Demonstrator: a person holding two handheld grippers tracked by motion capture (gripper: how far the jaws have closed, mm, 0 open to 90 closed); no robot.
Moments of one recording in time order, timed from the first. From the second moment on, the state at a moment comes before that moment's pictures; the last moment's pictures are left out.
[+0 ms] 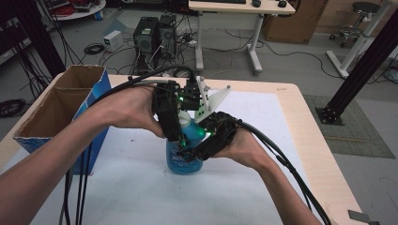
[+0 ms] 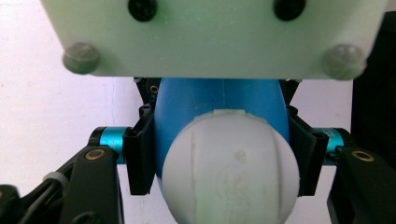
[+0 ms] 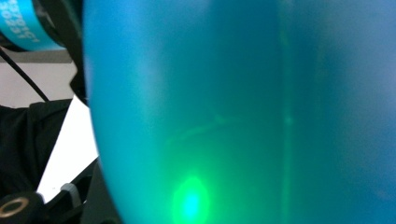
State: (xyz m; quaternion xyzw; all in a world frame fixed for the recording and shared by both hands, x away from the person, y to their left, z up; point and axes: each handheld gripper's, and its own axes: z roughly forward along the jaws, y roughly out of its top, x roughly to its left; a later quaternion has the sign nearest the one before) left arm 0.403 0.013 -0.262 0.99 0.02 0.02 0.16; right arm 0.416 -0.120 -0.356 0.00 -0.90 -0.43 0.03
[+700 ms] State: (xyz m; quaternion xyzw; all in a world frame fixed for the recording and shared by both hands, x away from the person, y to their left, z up) left arm 0.403 0.021 -0.250 0.99 0.03 0.03 0.15; right arm 0.414 -0.133 -0.348 -0.01 -0.91 -0.42 0.02
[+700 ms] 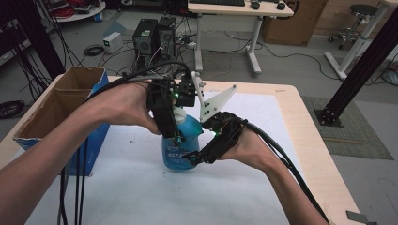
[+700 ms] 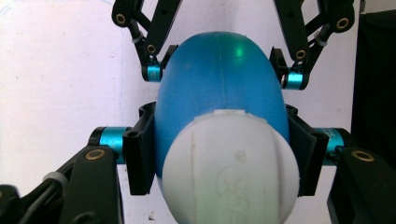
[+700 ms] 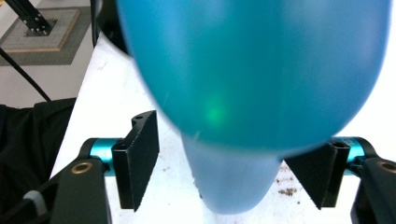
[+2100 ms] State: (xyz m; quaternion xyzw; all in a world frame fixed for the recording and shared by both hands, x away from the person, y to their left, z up) left arm 0.432 0.144 -0.125 0.95 0.26 0.08 0.12; right arm 0.397 -0.239 -0.341 -0.14 -0.95 -0.25 -0.10
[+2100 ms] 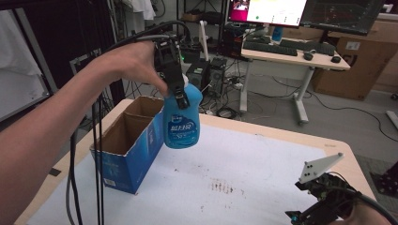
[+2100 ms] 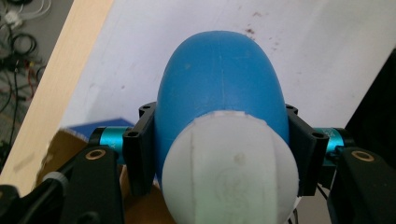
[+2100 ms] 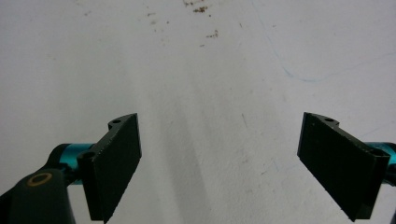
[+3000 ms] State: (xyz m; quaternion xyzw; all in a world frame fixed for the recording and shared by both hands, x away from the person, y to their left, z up) left arm 0.428 0.254 -0.117 0.89 0.44 0.12 0.10; right arm 0.404 -0.240 -0.353 -0.15 -0.96 -0.23 -0.09
